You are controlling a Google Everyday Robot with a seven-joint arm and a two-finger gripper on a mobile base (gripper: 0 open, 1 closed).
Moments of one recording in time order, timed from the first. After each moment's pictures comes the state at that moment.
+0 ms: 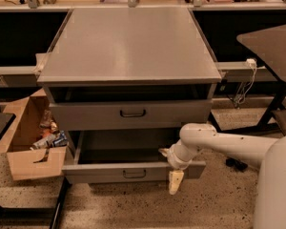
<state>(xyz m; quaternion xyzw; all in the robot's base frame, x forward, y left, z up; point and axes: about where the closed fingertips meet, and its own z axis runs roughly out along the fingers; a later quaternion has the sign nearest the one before) 0.548 -0.114 0.421 -0.74 0.64 0.13 0.14</state>
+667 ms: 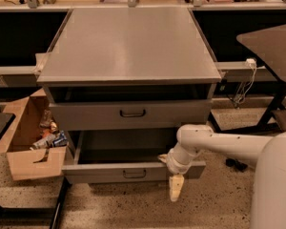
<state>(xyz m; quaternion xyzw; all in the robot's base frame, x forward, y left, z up) 0.521 -0.112 0.417 -0.75 0.64 0.16 0.10</state>
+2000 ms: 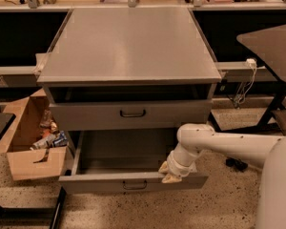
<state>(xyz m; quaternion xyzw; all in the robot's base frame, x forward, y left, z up) 0.486 -0.115 0.432 -0.74 0.64 0.18 0.07</state>
